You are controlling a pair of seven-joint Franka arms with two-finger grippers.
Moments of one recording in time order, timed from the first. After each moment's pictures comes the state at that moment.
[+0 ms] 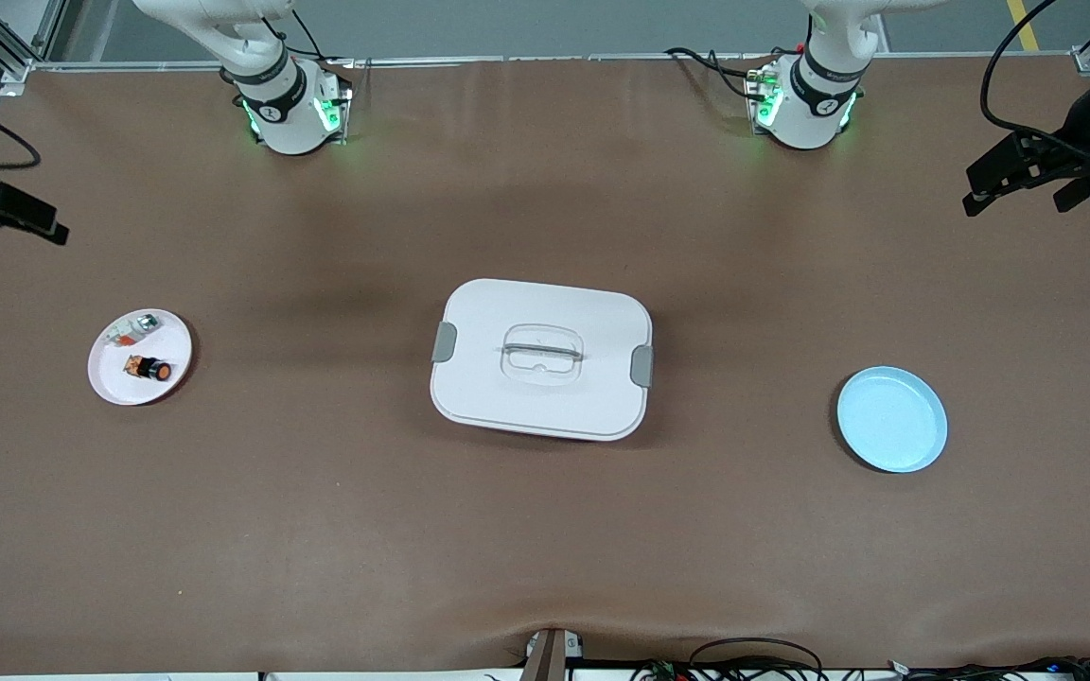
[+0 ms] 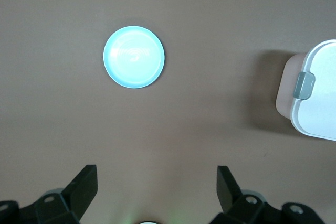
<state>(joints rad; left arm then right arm) 0.05 -0.06 -0.15 -1.52 -0.01 1.47 -0.14 -0.02 0.01 -0.09 -1.59 0.01 1.48 -0.01</state>
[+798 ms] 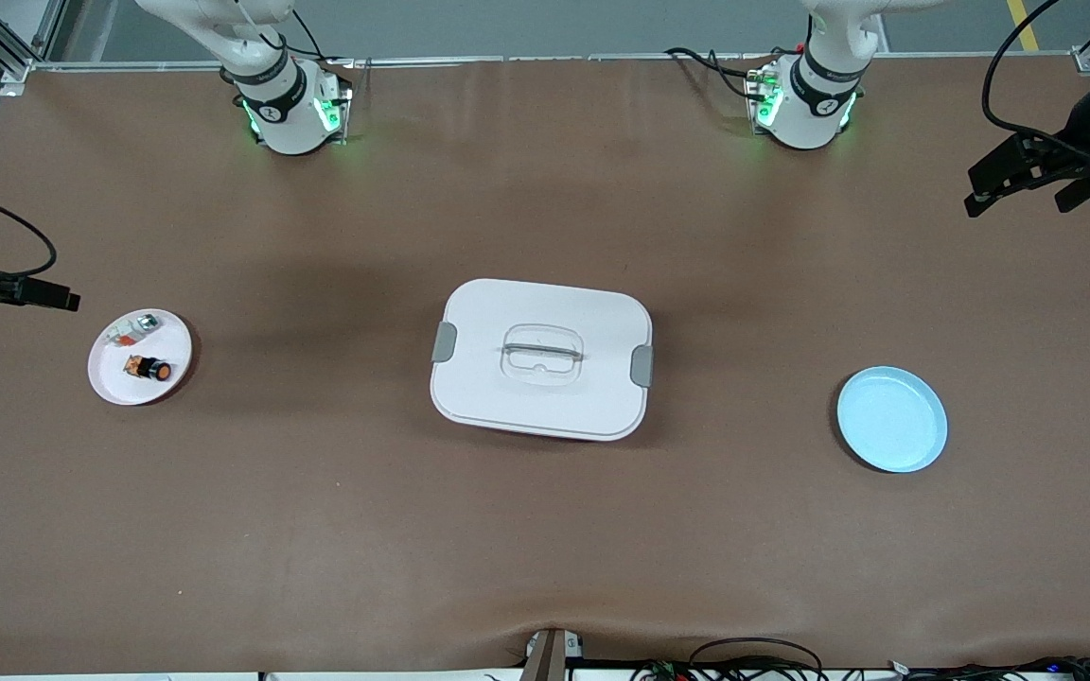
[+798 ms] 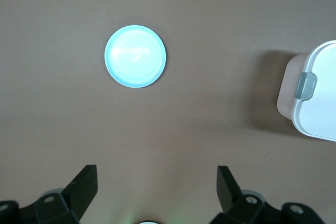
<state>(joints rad) 0.06 -0.06 -0.14 -1.52 -0.01 1.47 -0.14 -0.12 0.19 -0.09 -1.57 -0.01 1.55 -0.03</state>
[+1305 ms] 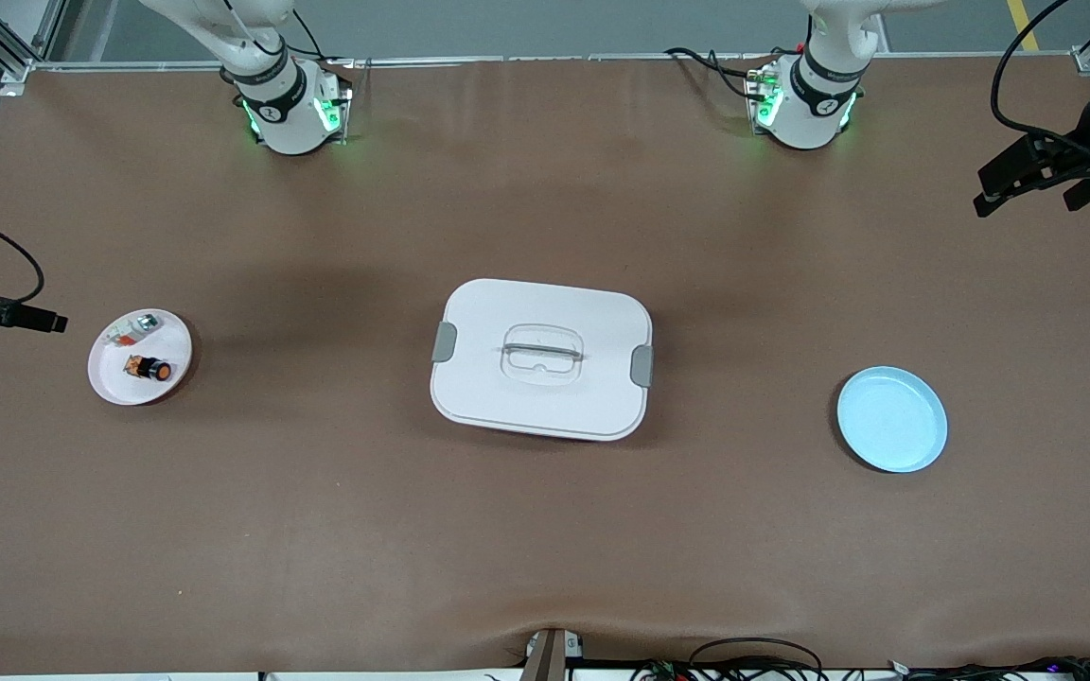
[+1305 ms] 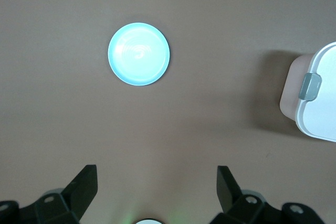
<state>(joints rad) 0.07 -0.06 -0.14 -1.52 -0.01 1.46 -0.14 -0.20 0.22 -0.09 -1.68 -0.01 1.71 -0.05</state>
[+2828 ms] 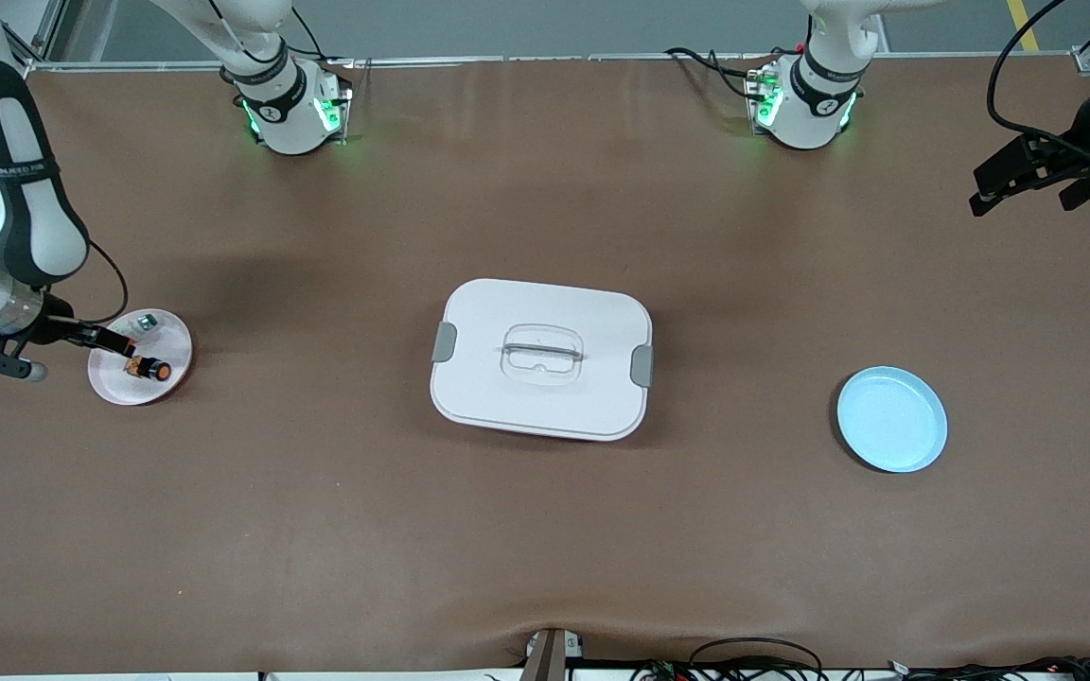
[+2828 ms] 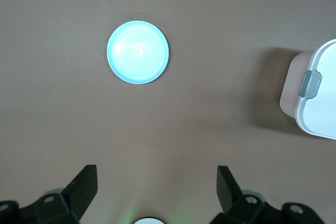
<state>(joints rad) 0.07 -0.06 -0.15 -1.52 -0.01 1.46 -0.14 -0.33 0.32 -0.07 -2.14 0.08 2.44 -0.21</state>
